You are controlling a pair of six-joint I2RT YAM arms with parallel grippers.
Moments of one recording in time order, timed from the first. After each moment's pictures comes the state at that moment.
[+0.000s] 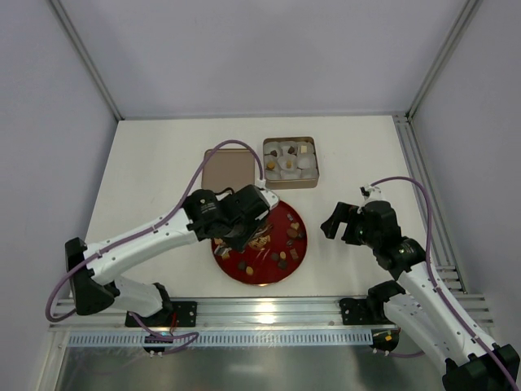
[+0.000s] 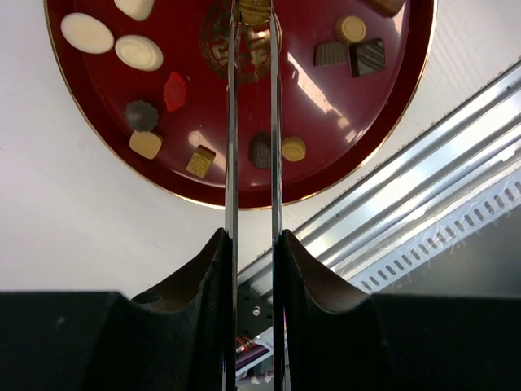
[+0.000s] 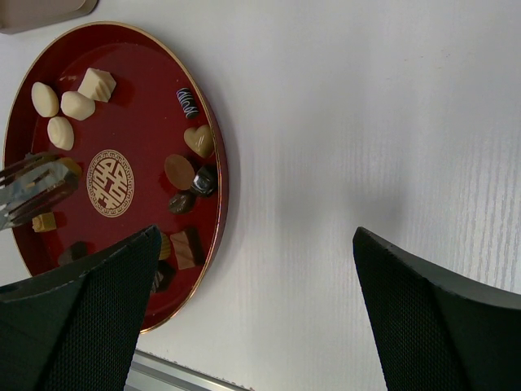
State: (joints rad) left arm -1.10 1.36 1.36 -1.15 -0.17 -0.29; right arm 0.35 0.66 0.51 -0.50 -0.05 0.53
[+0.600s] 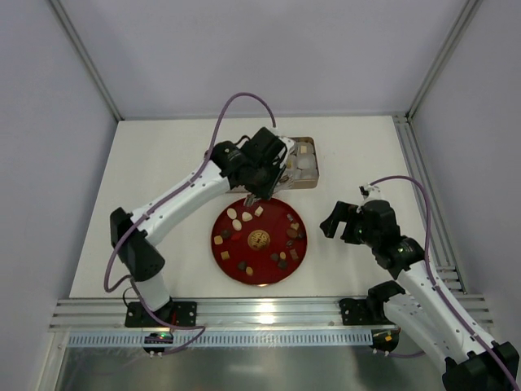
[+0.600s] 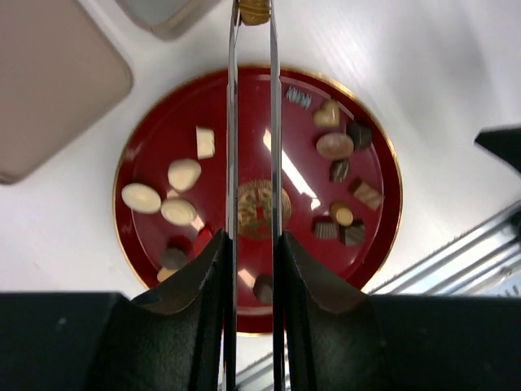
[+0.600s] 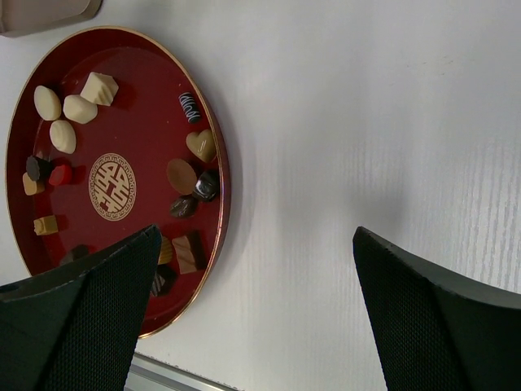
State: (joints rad) left arm -0.86 1.72 1.78 -1.06 -0.08 -0.22; right arm 0.35 0.68 0.51 -0.48 -0.05 0.53
